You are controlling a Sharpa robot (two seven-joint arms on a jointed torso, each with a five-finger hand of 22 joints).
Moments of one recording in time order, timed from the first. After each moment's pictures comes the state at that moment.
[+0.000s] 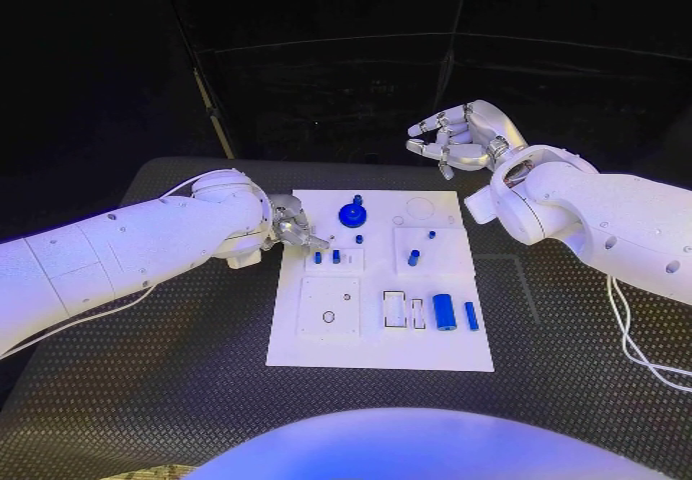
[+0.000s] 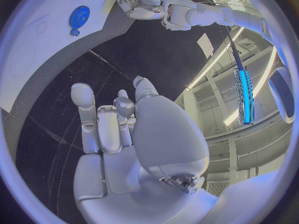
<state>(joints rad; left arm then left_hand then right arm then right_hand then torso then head) 1.19 -0.66 -0.01 1.34 -1.14 0.17 -0.52 1.01 -0.04 0.13 0.28 0.12 1.01 0.03 0.63 0.48 1.35 -0.03 1.17 1.04 1.47 -0.09 1.57 1.31 0.06 1.44 0.03 1.31 1.31 1.11 -0.79 0.18 1.45 -0.82 -0.43 0.11 1.46 -0.05 -0.08 0.24 0.45 0.93 0.15 0.19 0.07 1.22 0.06 1.12 1.07 1.47 0.00 1.36 1.25 0.13 1.13 0.10 1.16 0.80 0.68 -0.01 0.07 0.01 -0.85</state>
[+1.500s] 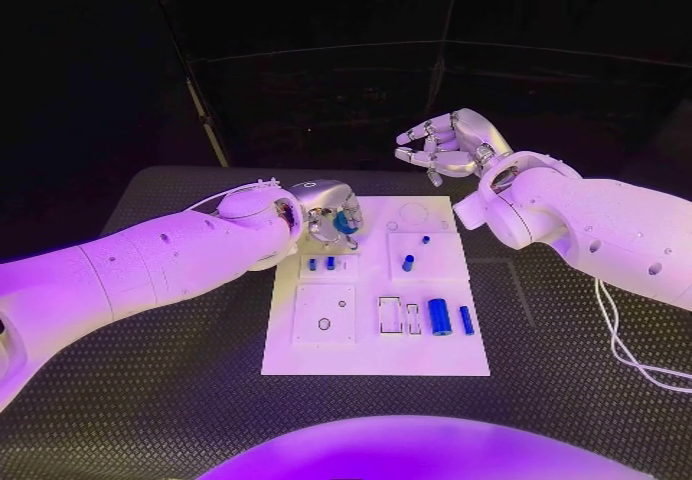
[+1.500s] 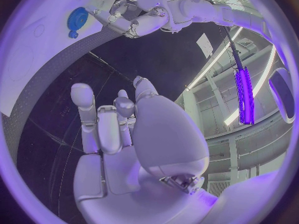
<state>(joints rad) 1.19 -0.52 -0.06 1.21 -1.44 -0.18 0.07 1.47 -0.16 0.15 0.15 0.12 0.98 0.12 0.15 0.12 1.03 0.08 0.21 0.08 1.46 0.00 1.28 1.16 0.14 1.36 0.10 0.88 1.04 1.11 -0.78 0.18 1.45 -0.82 -0.42 0.11 1.46 -0.05 -0.08 0.24 0.45 0.93 0.15 0.19 0.07 1.22 0.06 1.12 1.07 1.47 0.00 1.36 1.25 0.13 1.13 0.10 1.16 0.80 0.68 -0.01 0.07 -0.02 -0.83</state>
